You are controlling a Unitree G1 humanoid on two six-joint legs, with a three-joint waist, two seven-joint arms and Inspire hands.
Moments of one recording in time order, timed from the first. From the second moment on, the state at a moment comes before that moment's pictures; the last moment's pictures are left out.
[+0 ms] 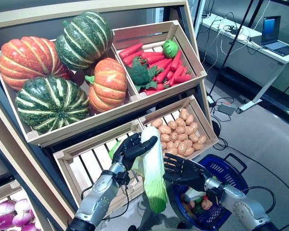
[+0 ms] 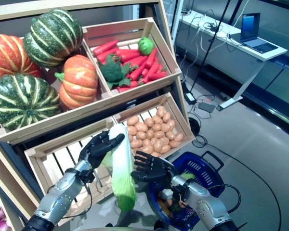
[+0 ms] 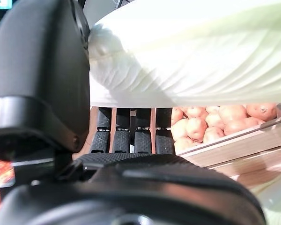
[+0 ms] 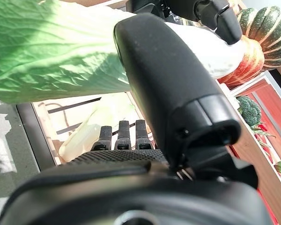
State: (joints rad) left arm 0.03 0.41 -0.30 0.02 -0.72 0.02 0.03; right arm 0.07 -0.50 0.30 0.03 0.75 0.33 0.33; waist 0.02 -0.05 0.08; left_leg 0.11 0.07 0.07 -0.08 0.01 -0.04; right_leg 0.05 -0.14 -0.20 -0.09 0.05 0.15
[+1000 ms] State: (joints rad) left arm 0.02 0.44 -0.33 0.01 -0.68 0.02 -0.04; right arm 0.07 -0.55 0.33 0.04 0.81 0.48 0.55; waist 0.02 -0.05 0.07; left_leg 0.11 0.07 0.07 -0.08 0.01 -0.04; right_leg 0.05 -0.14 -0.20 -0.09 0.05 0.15
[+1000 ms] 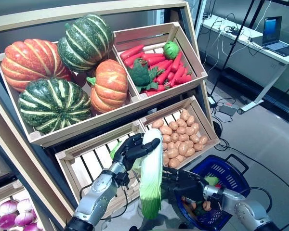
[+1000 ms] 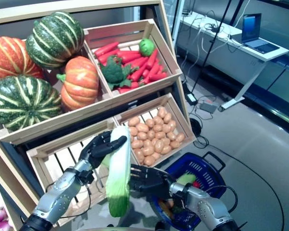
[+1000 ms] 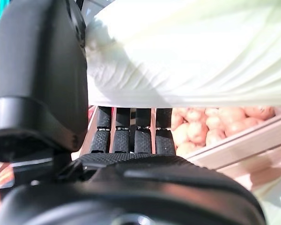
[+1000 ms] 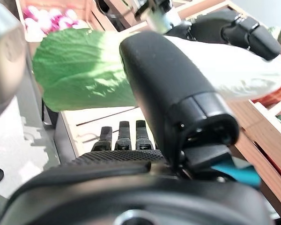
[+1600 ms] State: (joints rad) left arm -0.02 0.47 -0.38 0.01 -0.81 0.02 -0.19; right arm 0.05 -0.58 0.34 0.03 0.88 0.52 0.72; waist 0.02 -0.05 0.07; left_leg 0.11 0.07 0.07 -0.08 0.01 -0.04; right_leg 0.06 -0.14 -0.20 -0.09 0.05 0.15
